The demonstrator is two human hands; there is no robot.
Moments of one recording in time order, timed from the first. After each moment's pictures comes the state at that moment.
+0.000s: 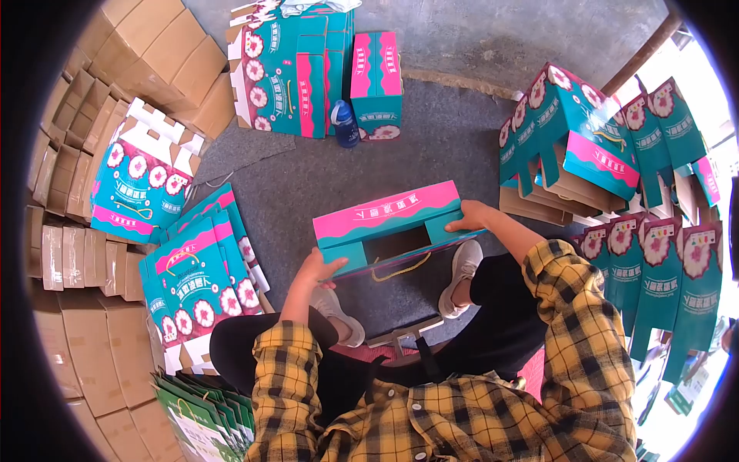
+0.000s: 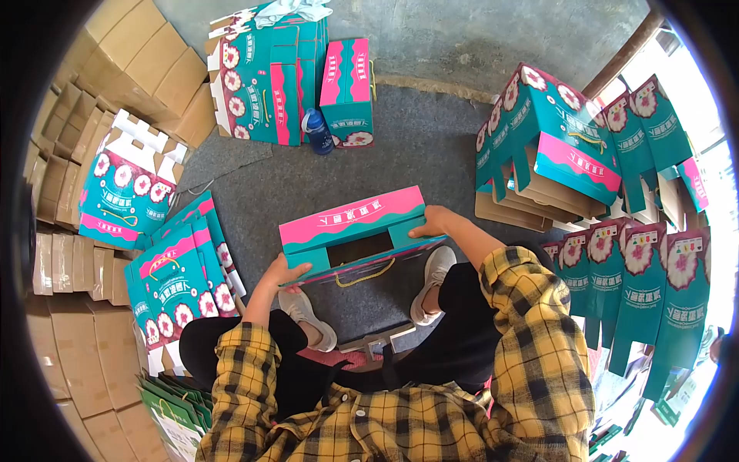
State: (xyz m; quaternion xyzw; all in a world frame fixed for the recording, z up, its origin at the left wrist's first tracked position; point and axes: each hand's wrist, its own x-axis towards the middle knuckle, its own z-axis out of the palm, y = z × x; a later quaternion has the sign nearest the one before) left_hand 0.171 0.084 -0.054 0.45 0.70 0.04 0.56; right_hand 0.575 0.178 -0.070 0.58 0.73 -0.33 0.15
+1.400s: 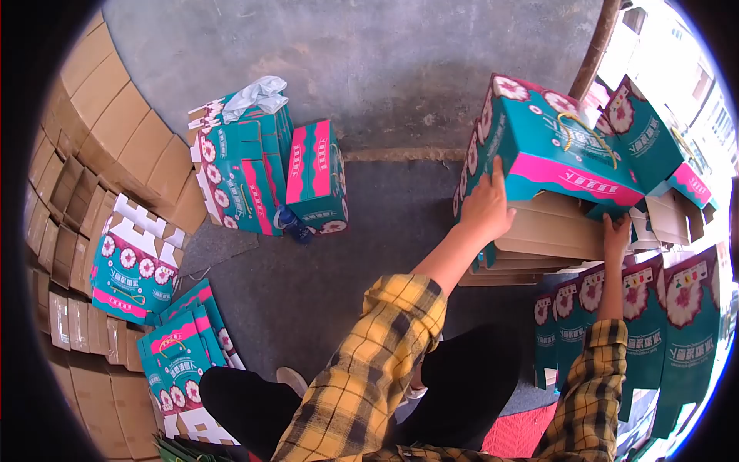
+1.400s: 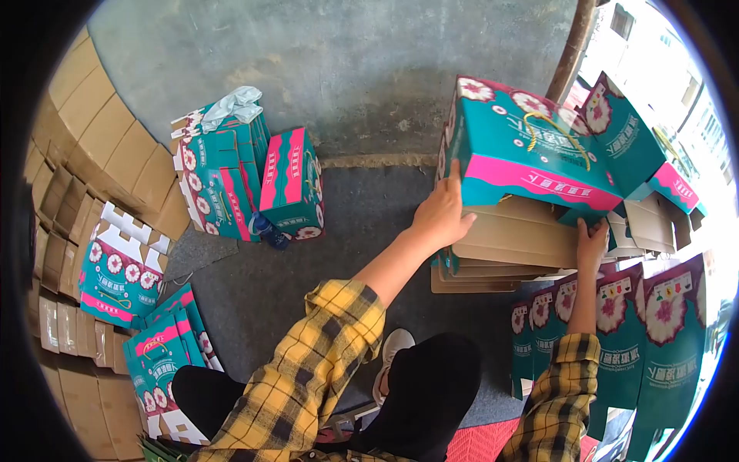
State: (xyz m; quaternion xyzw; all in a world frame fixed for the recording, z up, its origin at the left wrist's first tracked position) left_hand 0.667 0.264 0.131 0.85 0.39 0.24 0.25; right_hand 1.026 0.135 0.071 0.83 0.36 0.15 -0.40
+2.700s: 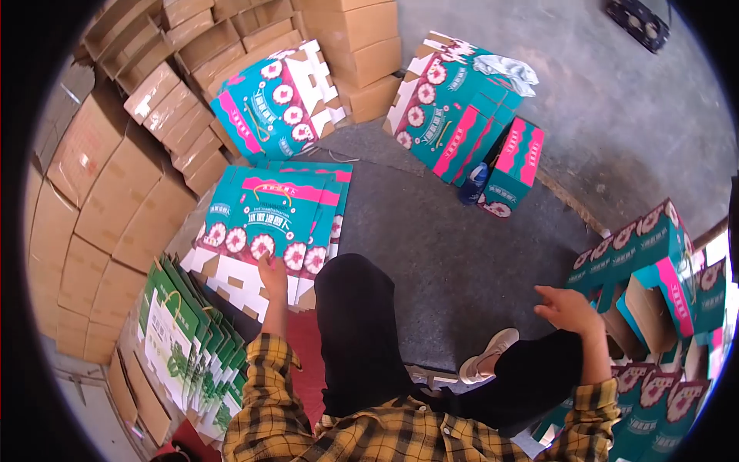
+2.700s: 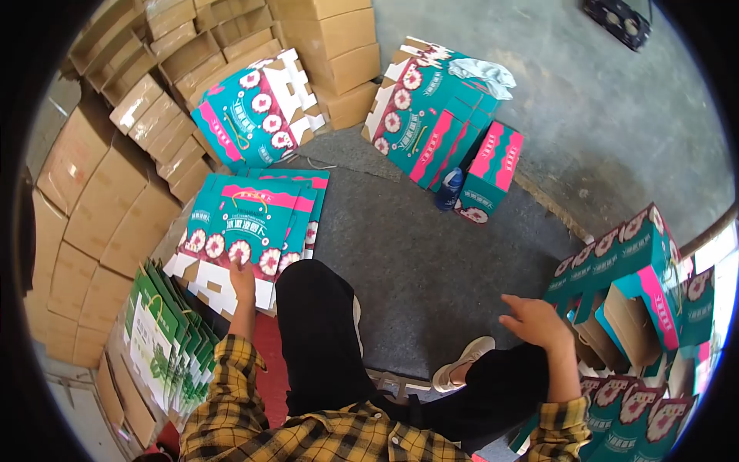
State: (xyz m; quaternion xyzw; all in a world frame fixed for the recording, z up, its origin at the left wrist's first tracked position) left_hand -0.083 -0.104 -0.087 0.22 0.81 0.54 -0.03; right_hand 0.510 0.106 0.172 0.44 0.86 -0.24 0.13
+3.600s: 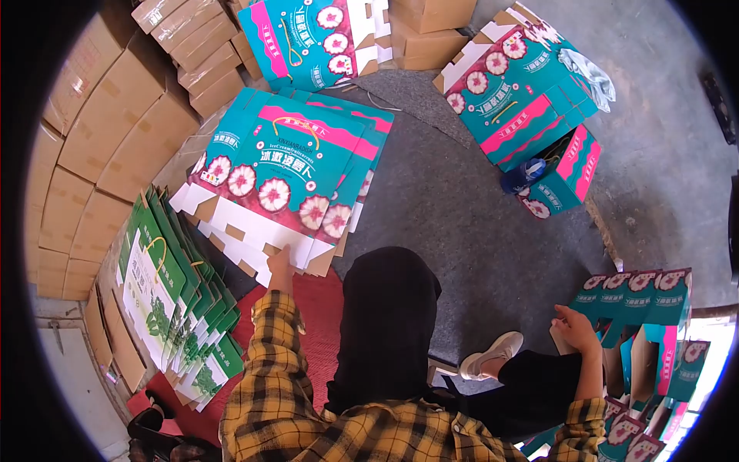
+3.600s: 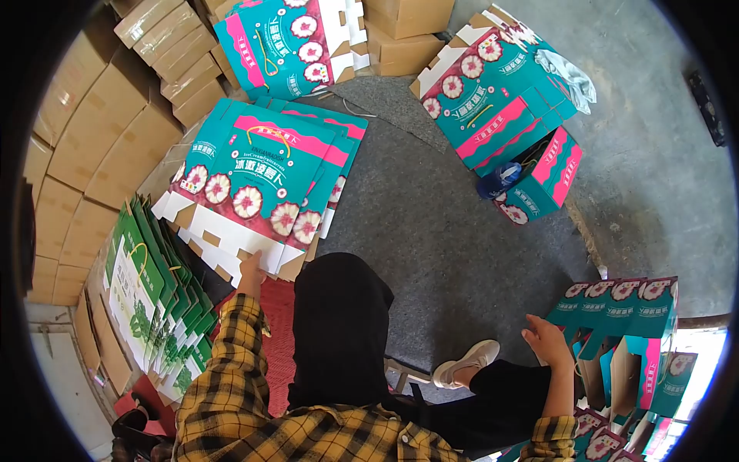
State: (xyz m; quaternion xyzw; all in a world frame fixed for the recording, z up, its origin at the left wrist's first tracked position) left_hand -0.158 -0.192 -0.309 -0.20 0.72 0.63 0.21; right_hand 0.485 0.141 0.066 0.49 0.83 -0.24 0.14
